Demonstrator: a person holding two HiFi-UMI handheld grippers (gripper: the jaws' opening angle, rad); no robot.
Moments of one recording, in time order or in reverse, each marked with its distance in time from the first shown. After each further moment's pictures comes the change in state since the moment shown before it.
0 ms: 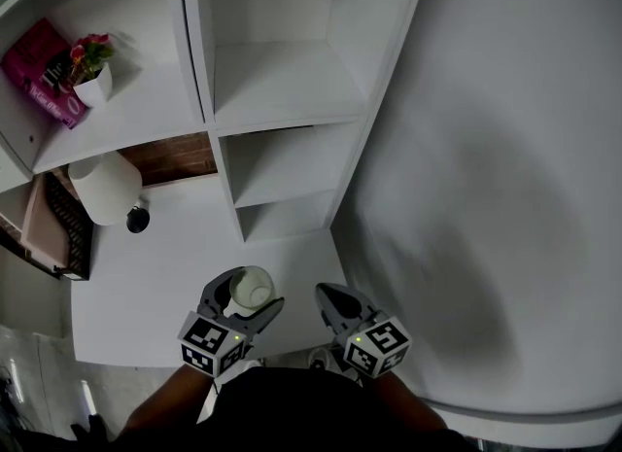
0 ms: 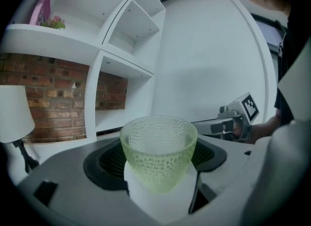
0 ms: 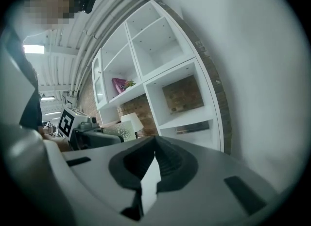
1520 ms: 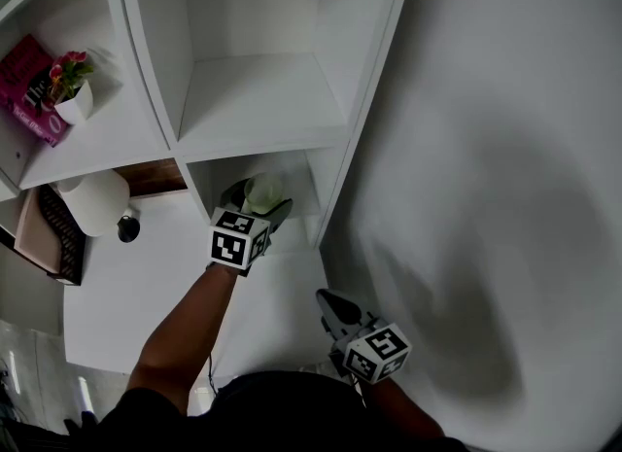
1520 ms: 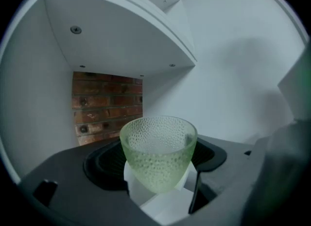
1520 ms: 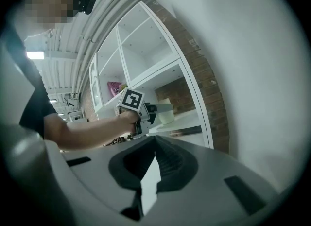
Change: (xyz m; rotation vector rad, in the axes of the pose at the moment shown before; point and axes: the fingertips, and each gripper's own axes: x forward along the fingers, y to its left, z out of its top) left arm 0.191 0.128 0.105 0.069 -0.020 0.221; right arm 0.002 -0.067 0.022 0.012 0.001 0.031
